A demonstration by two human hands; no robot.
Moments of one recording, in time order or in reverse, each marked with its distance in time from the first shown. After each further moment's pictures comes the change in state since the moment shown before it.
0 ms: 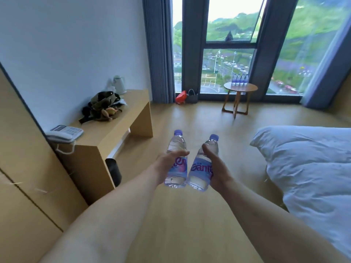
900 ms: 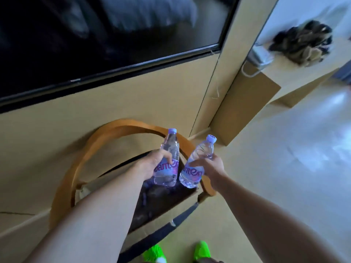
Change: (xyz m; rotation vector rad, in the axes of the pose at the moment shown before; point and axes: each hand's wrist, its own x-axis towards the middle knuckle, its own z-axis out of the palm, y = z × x) left_hand -0.362 -0.292 -0.502 -0.491 0.673 -0.376; right_hand -0.142 0.499 0.334 -1.068 -0.411 0.412
